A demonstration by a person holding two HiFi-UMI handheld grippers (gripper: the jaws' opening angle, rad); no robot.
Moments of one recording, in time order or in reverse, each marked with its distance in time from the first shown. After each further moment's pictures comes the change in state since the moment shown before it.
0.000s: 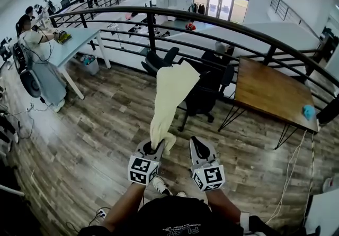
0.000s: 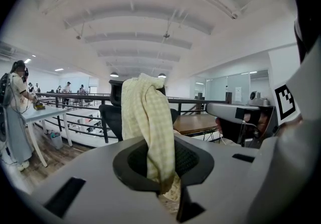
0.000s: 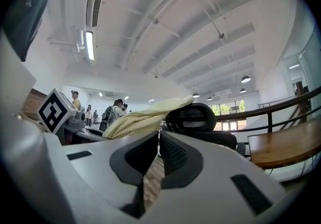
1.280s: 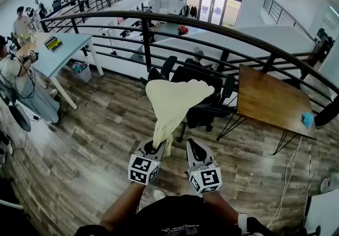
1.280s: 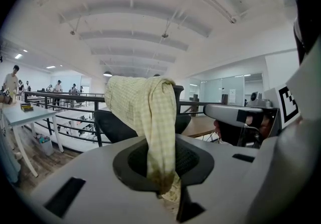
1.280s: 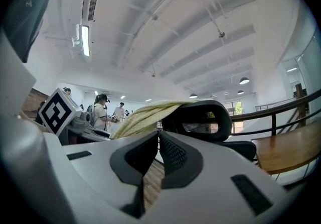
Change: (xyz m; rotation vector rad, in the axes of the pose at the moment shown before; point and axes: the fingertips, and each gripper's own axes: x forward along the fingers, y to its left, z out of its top) left arm 0.076 0.096 0.038 0.011 -0.008 -0.091; right arm 0.124 -0.003 0.009 -0.016 -0.002 -0.043
